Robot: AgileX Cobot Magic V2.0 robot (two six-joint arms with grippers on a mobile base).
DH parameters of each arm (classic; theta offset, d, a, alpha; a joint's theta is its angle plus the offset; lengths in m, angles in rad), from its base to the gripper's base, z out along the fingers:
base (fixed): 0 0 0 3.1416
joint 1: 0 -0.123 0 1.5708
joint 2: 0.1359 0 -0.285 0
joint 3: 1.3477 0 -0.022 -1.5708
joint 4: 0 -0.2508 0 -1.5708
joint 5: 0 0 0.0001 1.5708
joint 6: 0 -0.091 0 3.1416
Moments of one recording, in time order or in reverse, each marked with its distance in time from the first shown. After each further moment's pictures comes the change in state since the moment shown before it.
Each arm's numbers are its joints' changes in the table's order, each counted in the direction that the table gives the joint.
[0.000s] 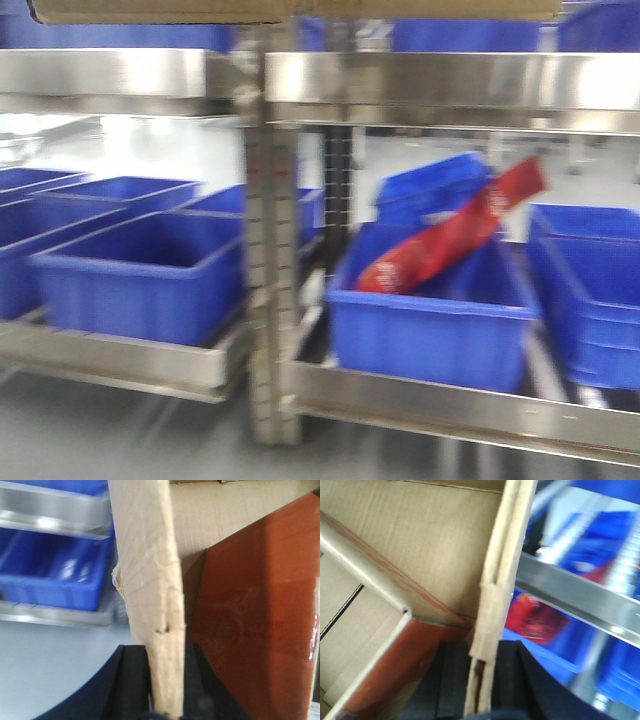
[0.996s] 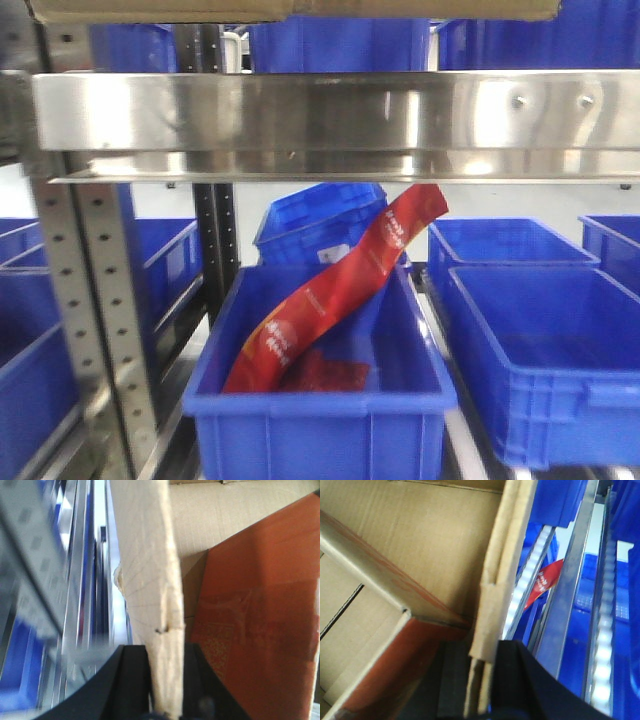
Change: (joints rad) left arm 0.000 0.000 0.000 -0.007 0.000 0.000; right arm 0.000 0.000 0.000 0.000 0.000 0.000
